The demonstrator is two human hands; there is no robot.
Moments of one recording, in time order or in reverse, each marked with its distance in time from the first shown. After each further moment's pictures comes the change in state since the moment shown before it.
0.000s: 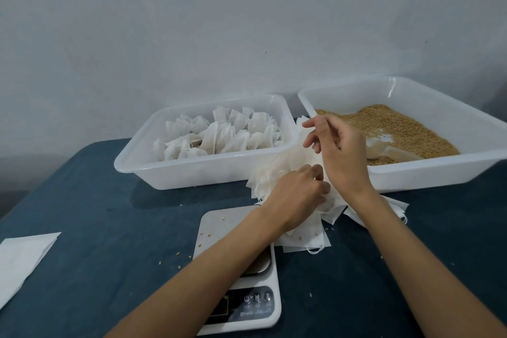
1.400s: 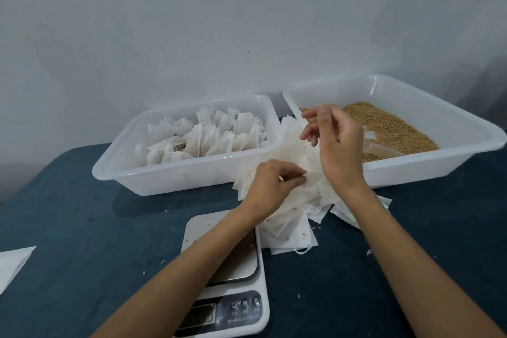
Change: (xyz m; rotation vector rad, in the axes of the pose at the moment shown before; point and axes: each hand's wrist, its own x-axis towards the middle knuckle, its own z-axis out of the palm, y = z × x) left_hand -0.002 -0.014 -0.008 -0.741 0.175 -0.350; right_hand 0.008 0.002 -0.009 0.094 0.143 -0.007
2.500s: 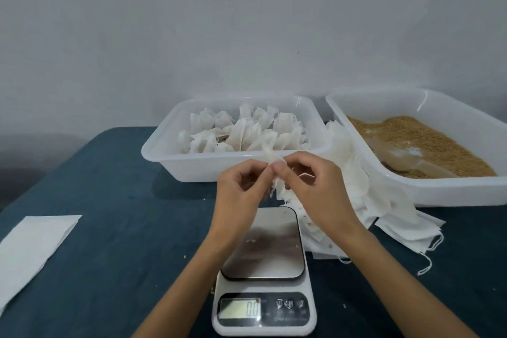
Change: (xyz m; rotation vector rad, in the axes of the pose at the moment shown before) left_hand -0.089 0.004 -0.093 -0.481 0.443 -0.076; right_hand -0.069 -0.027 0.071 -0.018 -0.483 0.094
